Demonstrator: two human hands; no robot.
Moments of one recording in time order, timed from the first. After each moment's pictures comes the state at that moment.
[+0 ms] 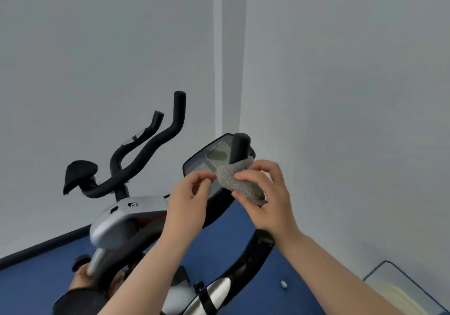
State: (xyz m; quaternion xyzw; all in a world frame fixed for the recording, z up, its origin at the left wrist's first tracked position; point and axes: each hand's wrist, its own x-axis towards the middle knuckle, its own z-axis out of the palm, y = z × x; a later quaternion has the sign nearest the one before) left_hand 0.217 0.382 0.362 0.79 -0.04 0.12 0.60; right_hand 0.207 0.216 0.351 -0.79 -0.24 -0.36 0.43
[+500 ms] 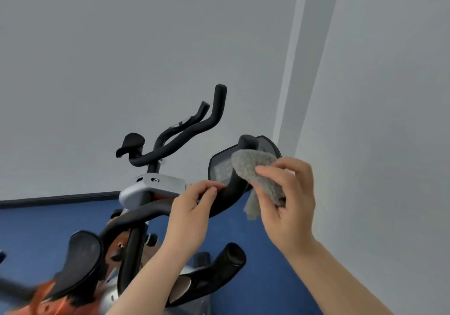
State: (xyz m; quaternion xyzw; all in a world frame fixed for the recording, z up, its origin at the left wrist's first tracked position) left_hand 0.197 0.346 0.343 0.78 0.09 0.20 0.58; right_hand 0.254 0.183 0.361 -0.67 -0.39 -0.44 0.45
